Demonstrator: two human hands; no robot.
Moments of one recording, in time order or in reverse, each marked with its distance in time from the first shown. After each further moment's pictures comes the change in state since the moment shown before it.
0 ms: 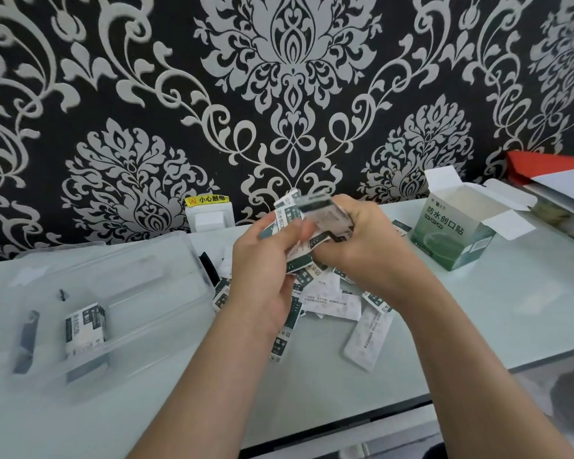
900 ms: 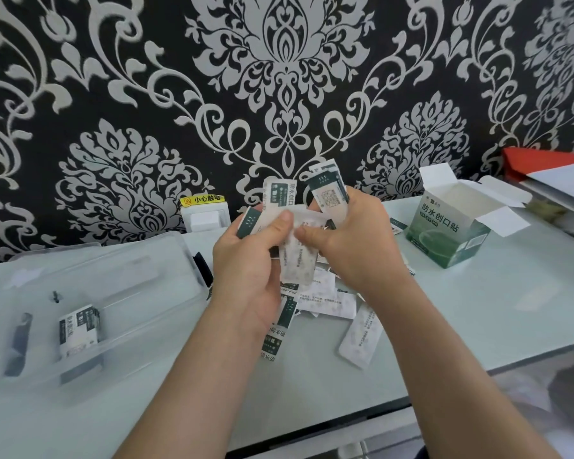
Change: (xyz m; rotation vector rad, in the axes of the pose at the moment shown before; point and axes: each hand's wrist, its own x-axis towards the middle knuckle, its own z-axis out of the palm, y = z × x) left_hand -0.012 0.009 0.003 -0.194 0.015 0.070; right_hand 0.008 0.006 0.011 -0.066 0.306 0.111
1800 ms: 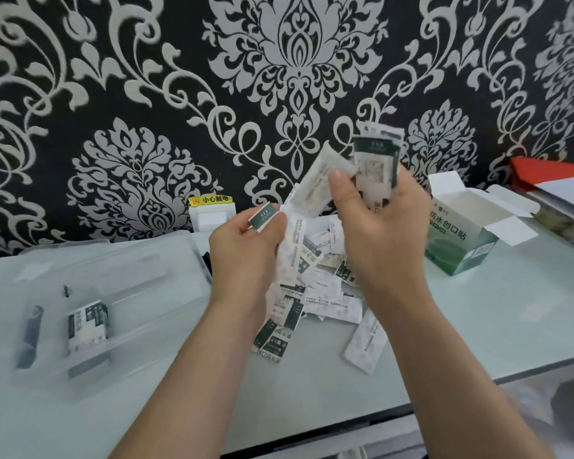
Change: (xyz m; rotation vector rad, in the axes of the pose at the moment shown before) left_hand 0.011 0.003 -0.014 0.430 0.071 0.183; right_hand -0.012 -0.028 -0.001 0.251 0.318 -0.292
